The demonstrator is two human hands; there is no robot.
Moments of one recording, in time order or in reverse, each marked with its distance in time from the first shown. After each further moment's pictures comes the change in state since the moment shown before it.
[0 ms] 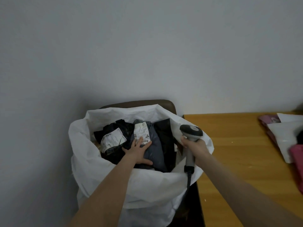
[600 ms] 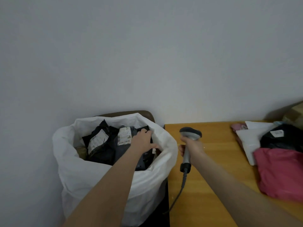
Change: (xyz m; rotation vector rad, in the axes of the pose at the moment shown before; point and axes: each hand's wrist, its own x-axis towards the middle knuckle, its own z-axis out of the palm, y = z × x) left_hand -0.063 0.183 -0.055 -0.024 0.455 0.004; right_hand -0.030 -0.020 -0.141 0.257 -0.029 0.044
